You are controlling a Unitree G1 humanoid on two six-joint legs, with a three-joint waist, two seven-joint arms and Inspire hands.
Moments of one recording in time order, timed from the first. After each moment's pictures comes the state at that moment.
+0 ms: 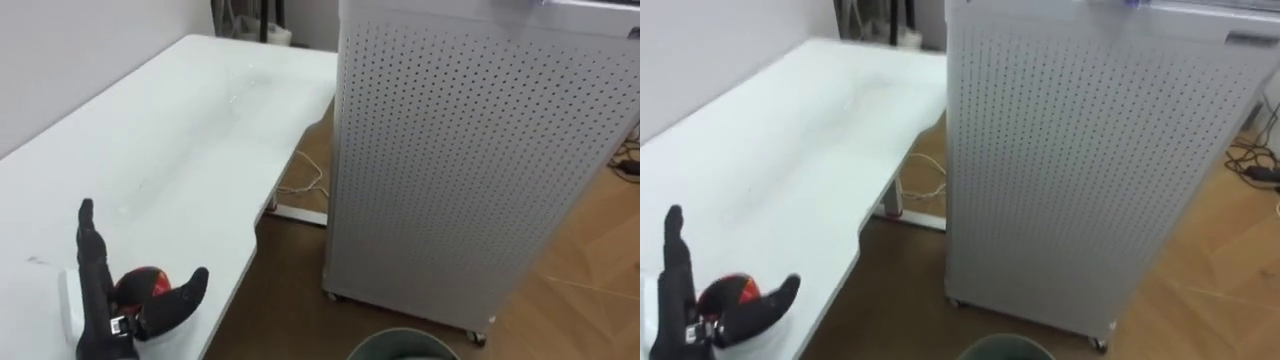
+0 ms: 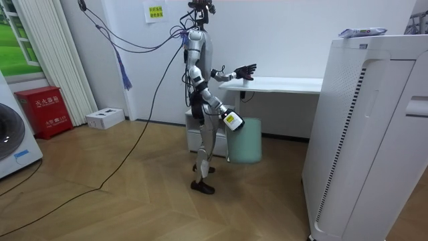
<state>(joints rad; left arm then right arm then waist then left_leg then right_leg) 0.08 0.25 -0.06 0.36 0.15 -0.48 0.67 0.10 -0.28 0.13 0.79 0.22 -0.21 0.00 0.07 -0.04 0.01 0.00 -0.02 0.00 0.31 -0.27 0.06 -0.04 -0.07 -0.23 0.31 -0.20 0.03</state>
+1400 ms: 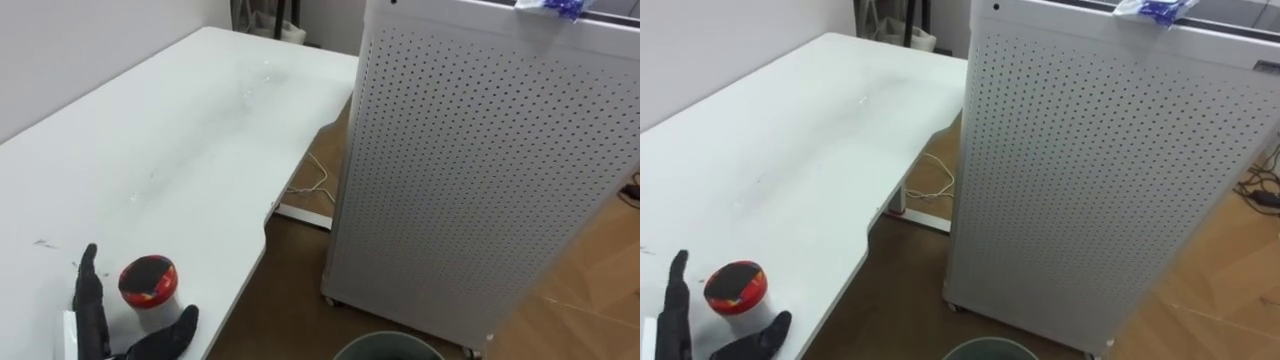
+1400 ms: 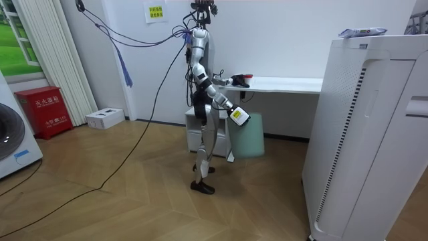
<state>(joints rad) 0.12 0.26 -0.05 0.50 0.16 -0.47 0.66 0.12 -0.28 0.17 0.76 0.19 -0.21 0.02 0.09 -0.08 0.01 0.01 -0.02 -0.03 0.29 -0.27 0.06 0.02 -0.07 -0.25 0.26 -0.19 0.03</state>
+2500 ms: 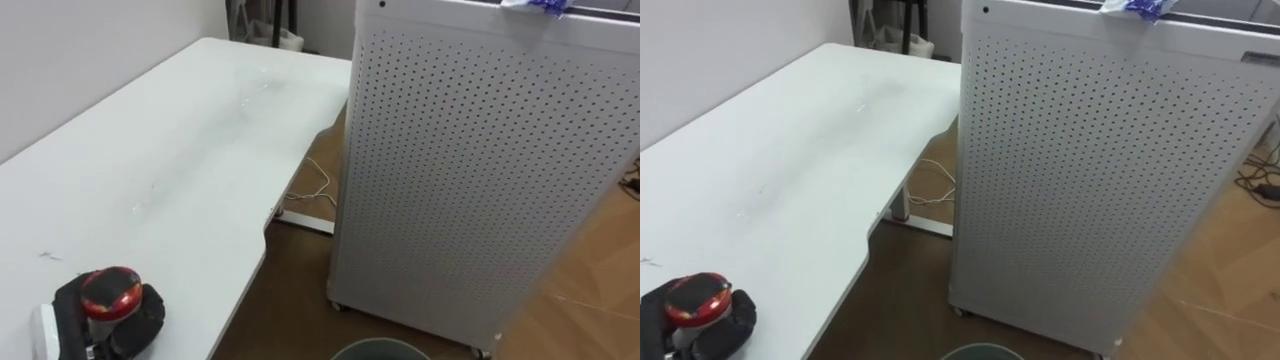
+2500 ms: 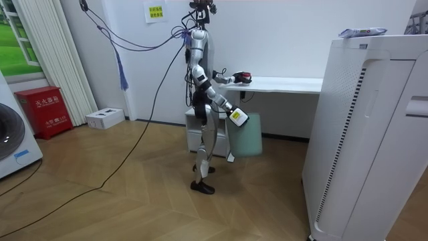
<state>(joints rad) 0.05 0.29 -0.08 0.52 0.09 -0.43 0.69 0.11 -0.28 0.19 0.77 0.20 -0.20 0.01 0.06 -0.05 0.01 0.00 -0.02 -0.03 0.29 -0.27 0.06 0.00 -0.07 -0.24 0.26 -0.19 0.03</state>
